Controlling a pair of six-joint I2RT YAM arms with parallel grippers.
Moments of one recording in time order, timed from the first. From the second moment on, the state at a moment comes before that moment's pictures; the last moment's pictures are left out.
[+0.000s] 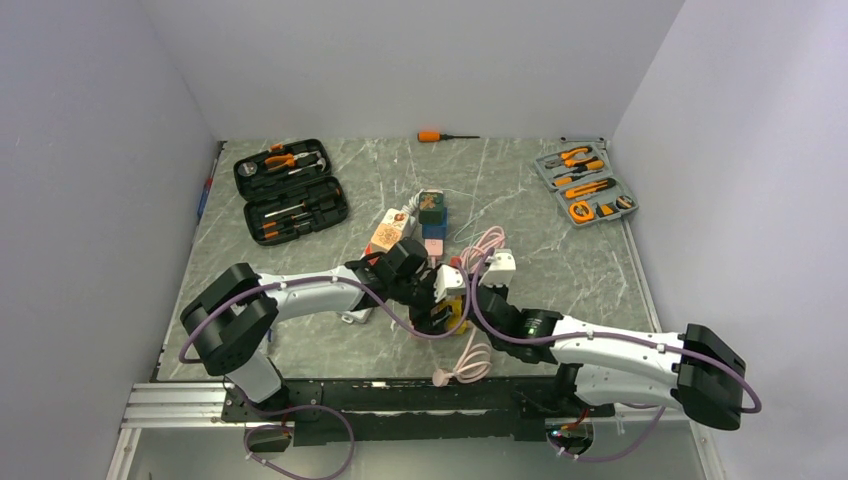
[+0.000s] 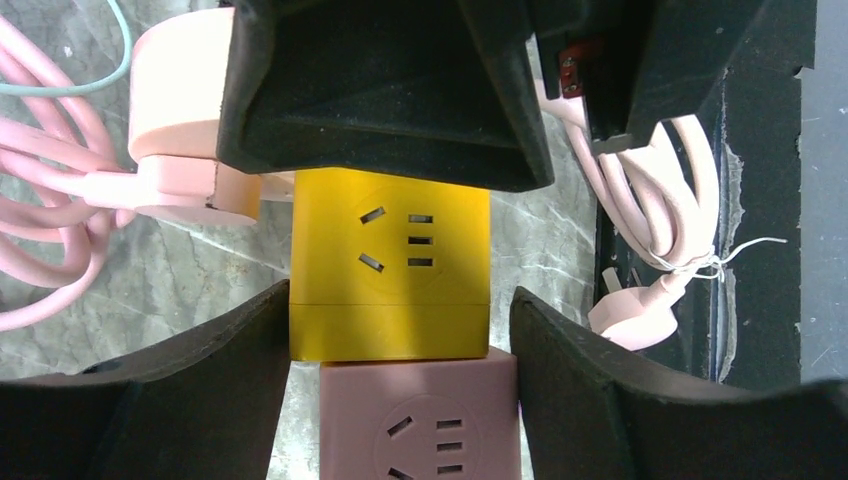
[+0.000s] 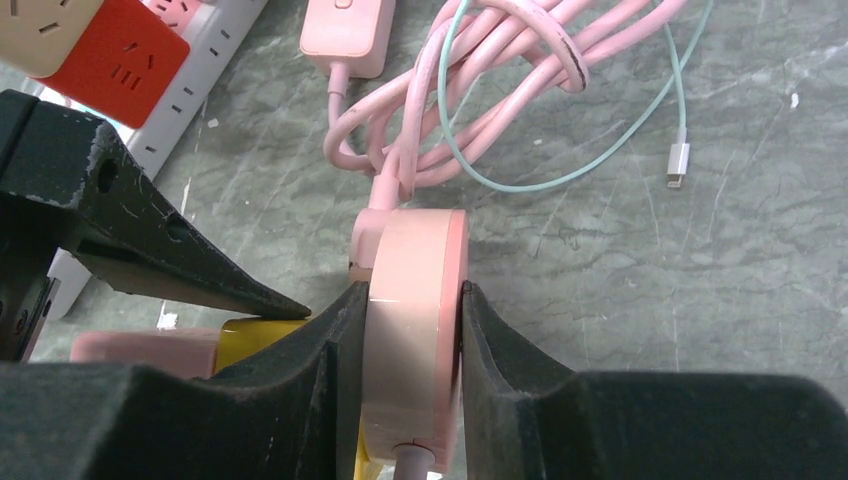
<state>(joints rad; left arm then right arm) -0.93 1.60 0.89 -0.04 0.56 0.27 1.11 1.03 0.48 -0.14 0.74 0.75</state>
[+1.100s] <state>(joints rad) -0.97 1.61 0.89 0.00 0.45 0.33 0.85 0.59 0.40 -0.26 0.52 0.86</state>
